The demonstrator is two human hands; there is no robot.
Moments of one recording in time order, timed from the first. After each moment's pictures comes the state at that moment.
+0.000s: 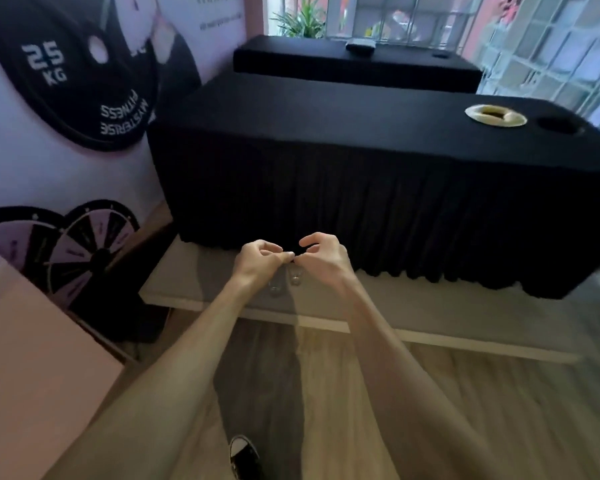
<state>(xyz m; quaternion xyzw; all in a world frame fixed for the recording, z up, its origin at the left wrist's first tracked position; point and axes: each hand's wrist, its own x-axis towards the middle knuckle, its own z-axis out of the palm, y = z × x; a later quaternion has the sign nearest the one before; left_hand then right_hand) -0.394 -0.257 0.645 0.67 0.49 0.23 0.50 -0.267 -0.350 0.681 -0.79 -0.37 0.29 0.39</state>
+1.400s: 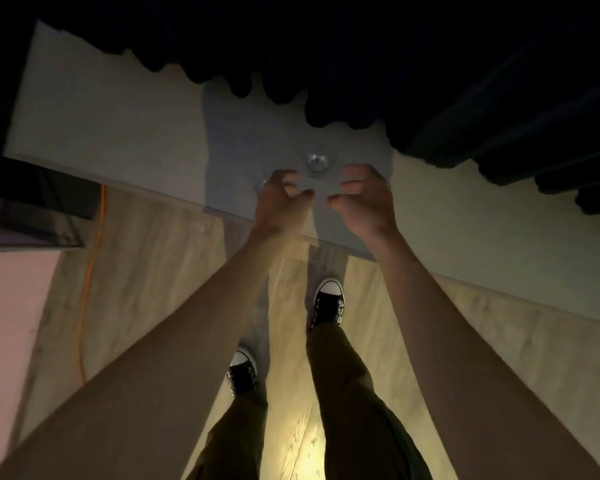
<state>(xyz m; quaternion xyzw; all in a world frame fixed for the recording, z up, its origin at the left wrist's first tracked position) -0.123 0.062 0.163 0.52 0.67 0.09 0.52 0.002 0.010 0.152 -0.82 -0.18 0.45 0.31</state>
